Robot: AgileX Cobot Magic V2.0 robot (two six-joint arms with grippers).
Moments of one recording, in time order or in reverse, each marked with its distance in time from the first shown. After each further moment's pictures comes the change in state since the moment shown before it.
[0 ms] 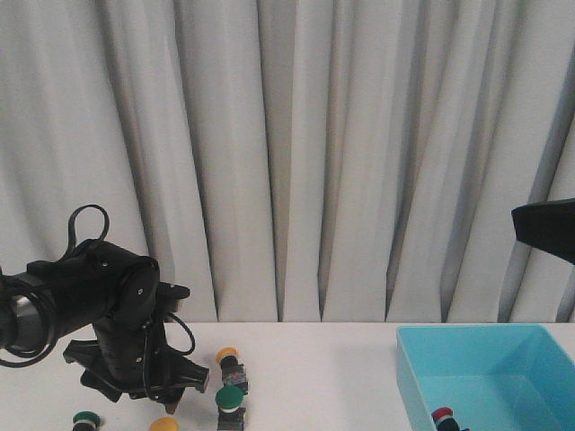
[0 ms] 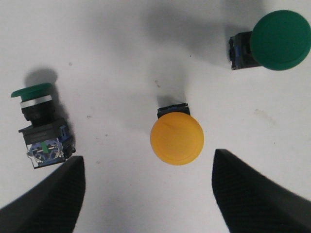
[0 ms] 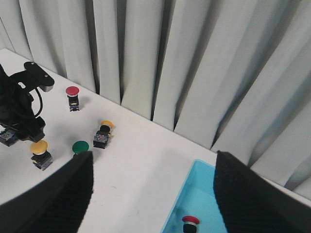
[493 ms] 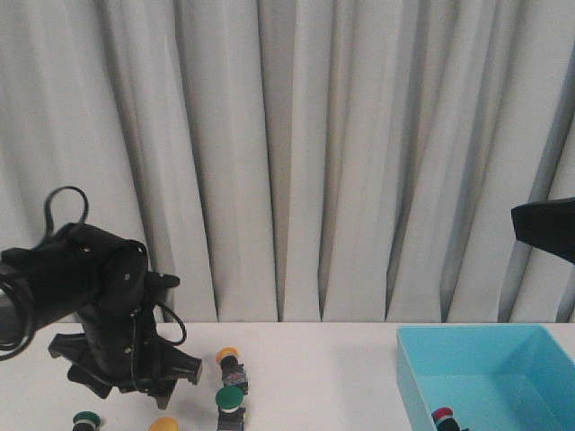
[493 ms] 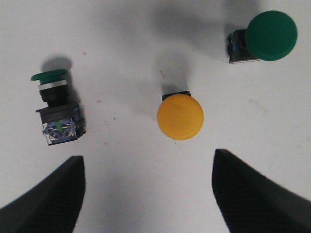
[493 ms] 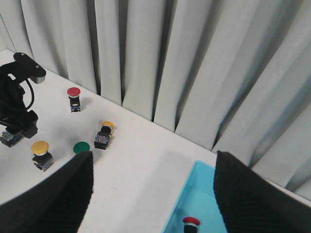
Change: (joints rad) left arm 0.000 -0.057 0.000 -0.007 0.068 -0.015; right arm 0.000 0.000 0.000 0.004 -0.002 -0.002
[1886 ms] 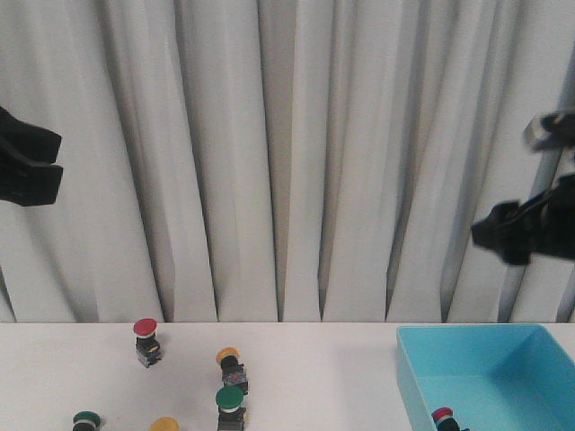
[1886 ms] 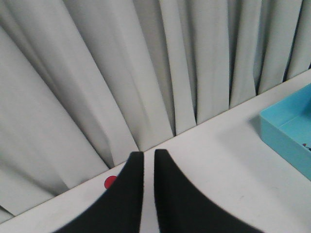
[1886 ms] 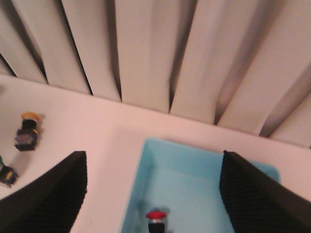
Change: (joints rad) left arm -0.148 -0.724 0.000 0.108 -0.232 0.240; right arm -0.159 0.359 0.001 -0.045 -0.215 0.089
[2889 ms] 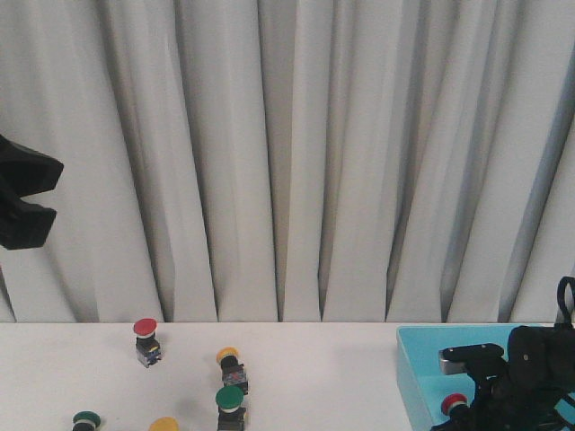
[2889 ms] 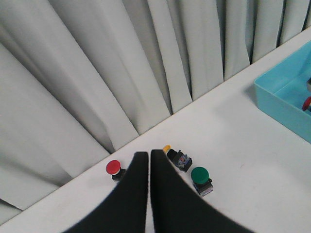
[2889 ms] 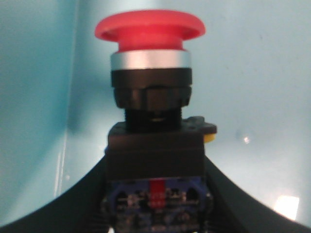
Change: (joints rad) left arm 0.000 -0.009 0.000 -0.071 0.073 0.147; right arm 0.000 0.633 0.163 -0.161 -0.010 0.160
